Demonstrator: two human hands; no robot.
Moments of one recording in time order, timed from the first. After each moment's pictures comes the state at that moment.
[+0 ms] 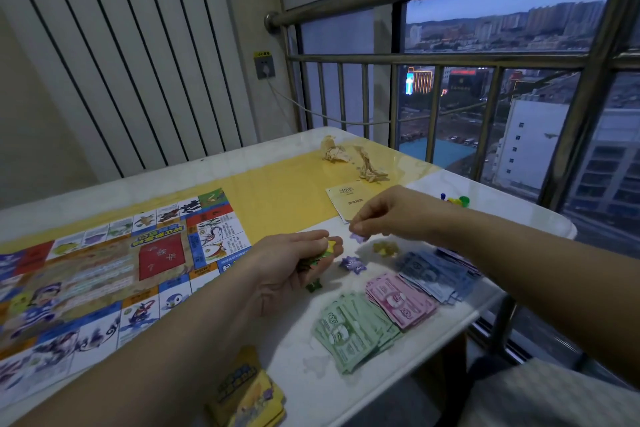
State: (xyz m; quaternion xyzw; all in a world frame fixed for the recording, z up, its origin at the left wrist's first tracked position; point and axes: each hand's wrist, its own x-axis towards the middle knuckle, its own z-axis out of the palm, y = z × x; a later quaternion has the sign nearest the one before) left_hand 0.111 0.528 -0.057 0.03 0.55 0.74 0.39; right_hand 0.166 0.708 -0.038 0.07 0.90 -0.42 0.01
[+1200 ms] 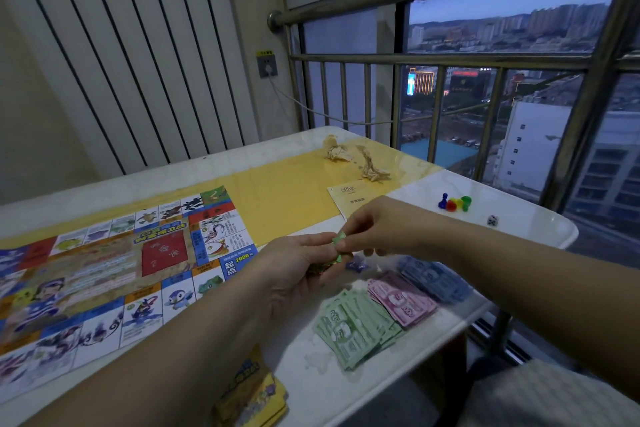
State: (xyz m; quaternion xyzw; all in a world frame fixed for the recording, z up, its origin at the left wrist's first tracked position) left_hand 0.122 0.528 -0.057 0.04 0.57 0.73 0.39; right_hand 0.167 0.686 -0.040 0.05 0.90 -0.43 0.05
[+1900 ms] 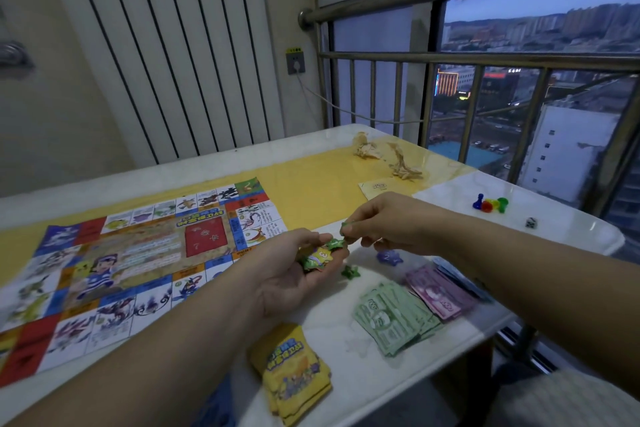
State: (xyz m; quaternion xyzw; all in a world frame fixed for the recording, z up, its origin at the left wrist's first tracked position) left_hand 0.112 0.483 -0.053 -0.09 0.48 0.77 0.40; right_hand 0.145 0.650 -0.040 0.09 0.85 -0.52 0.06
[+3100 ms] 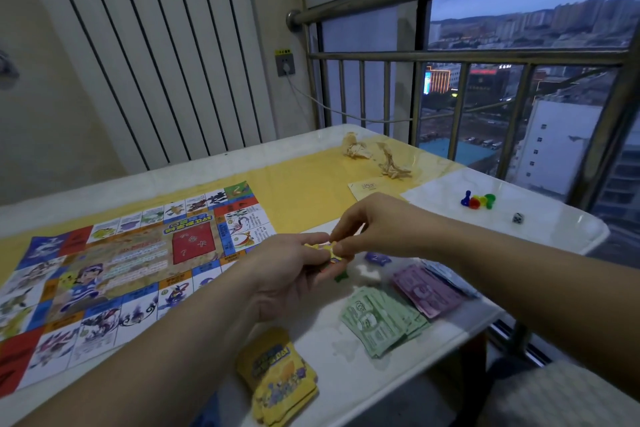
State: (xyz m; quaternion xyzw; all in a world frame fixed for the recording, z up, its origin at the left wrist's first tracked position) left_hand 0.118 0.491 -0.055 0.04 0.57 0.72 0.39; right_hand 0.165 0.648 -0.032 -0.03 0.93 -0.38 0.01
